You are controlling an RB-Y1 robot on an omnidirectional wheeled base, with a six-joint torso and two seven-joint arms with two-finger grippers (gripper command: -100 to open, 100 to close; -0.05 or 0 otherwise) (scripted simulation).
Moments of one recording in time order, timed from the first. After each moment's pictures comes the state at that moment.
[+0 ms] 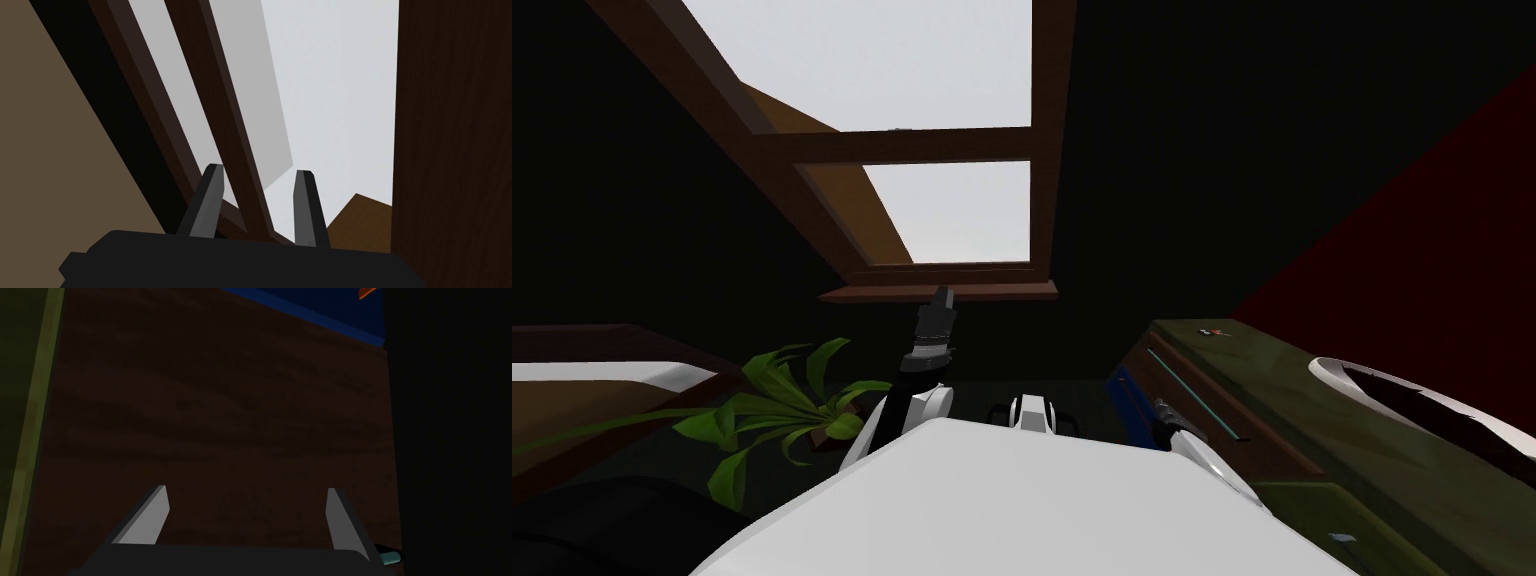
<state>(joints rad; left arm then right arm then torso) 0.54 0.05 -0.02 -2.37 -0.06 -0.42 -0.14 0.23 -0.40 -0.04 -1.15 0.88 0.53 -0.16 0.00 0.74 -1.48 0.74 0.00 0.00</state>
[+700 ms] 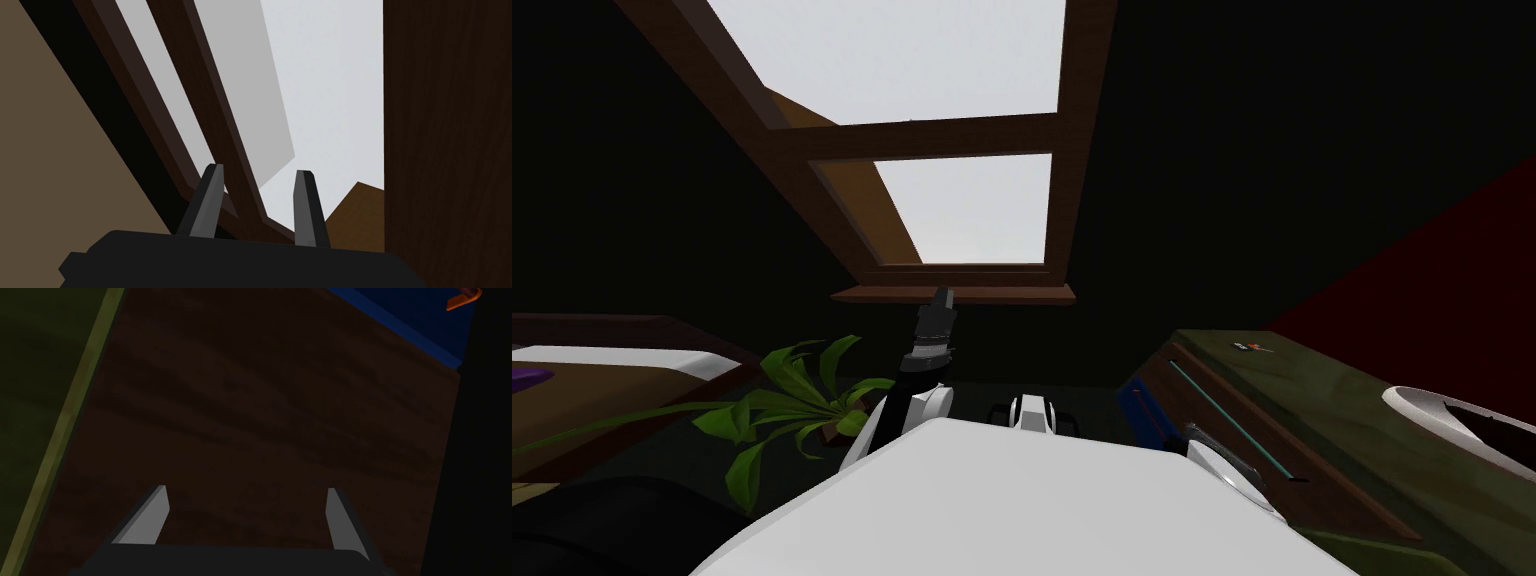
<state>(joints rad) 0.54 0.05 -0.02 -2.37 -0.06 -0.42 -0.14 0.19 -0.45 -0.05 -0.96 0.99 0.66 -0.17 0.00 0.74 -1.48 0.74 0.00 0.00</state>
